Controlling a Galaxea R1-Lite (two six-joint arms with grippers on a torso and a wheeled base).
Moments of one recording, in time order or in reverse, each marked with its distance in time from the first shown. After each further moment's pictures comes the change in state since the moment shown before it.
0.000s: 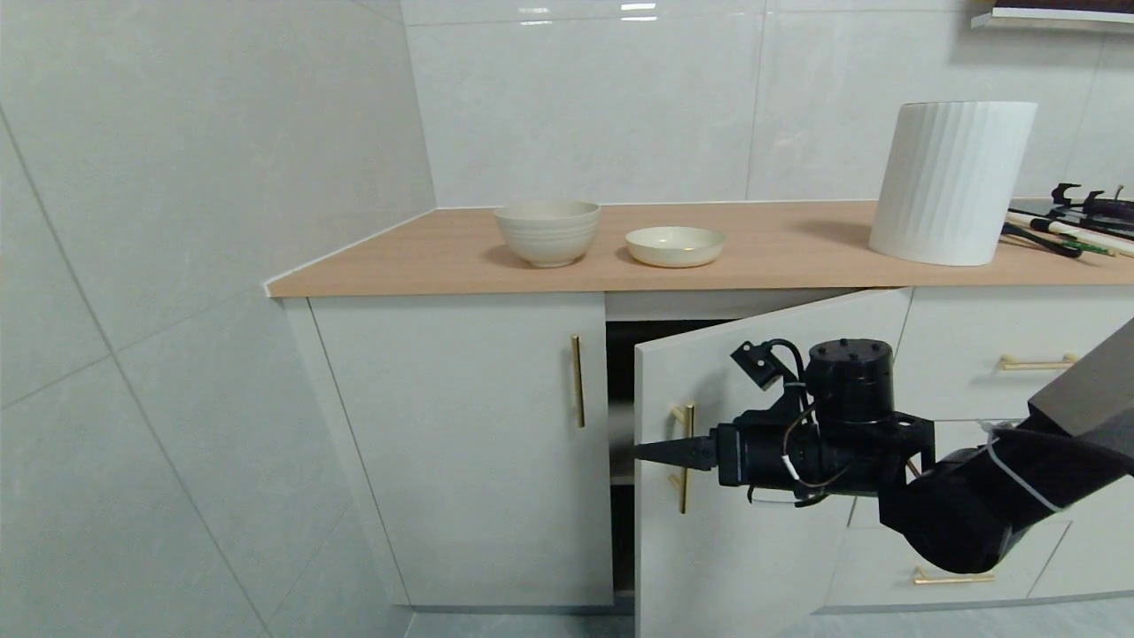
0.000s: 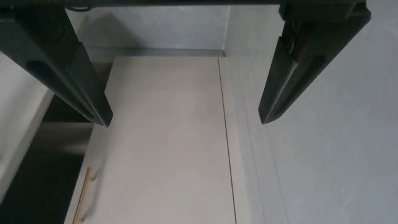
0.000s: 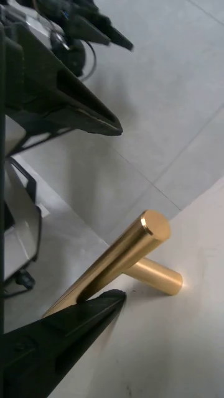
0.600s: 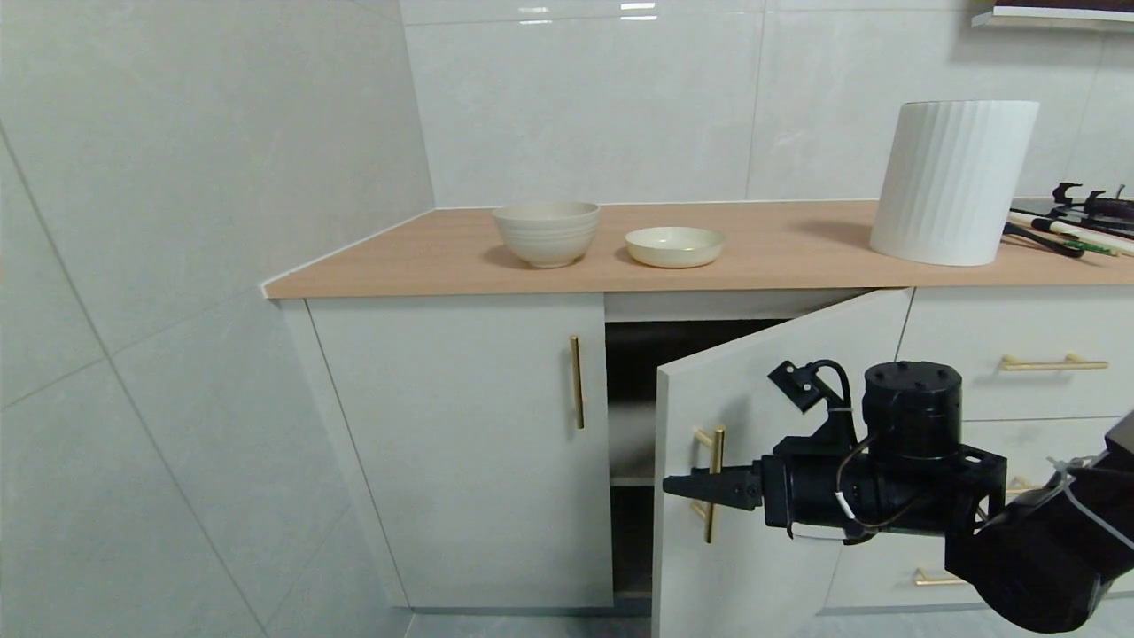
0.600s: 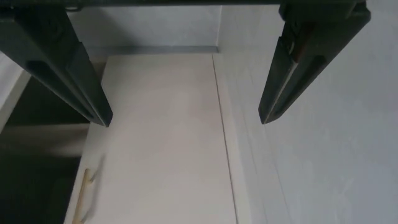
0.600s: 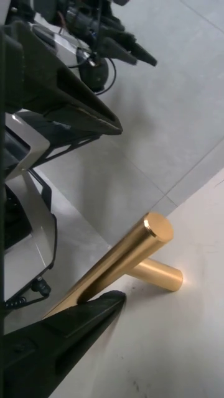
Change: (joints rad) left arm 0.000 0.000 -0.016 -0.010 -0.021 0.044; right arm -0.003 -0.099 0.207 -0.133 0.045 0.001
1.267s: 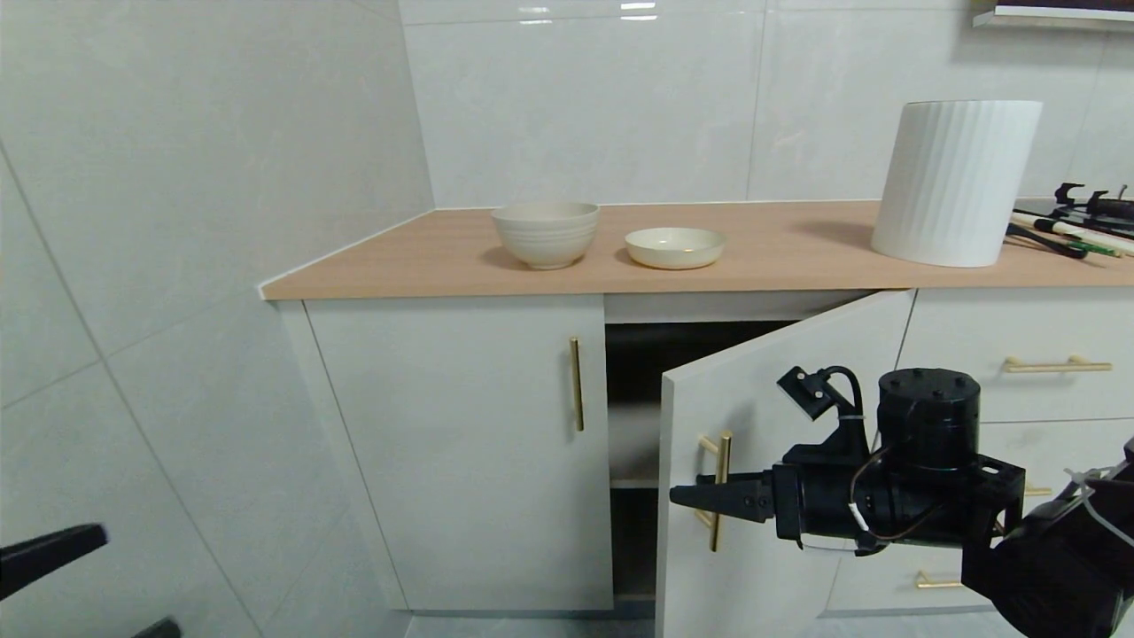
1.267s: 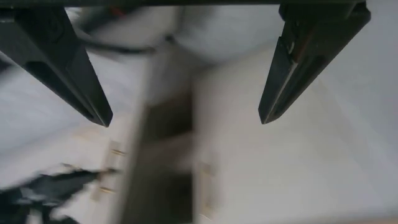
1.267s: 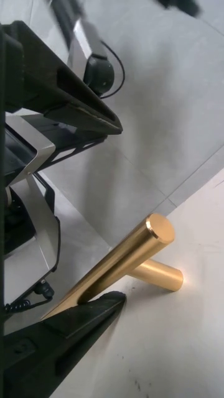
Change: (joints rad) left arm -0.053 0.670 -0.516 0.120 -0.474 -0.030; right arm 0.000 -0.019 0.042 -0.028 0.007 0.001
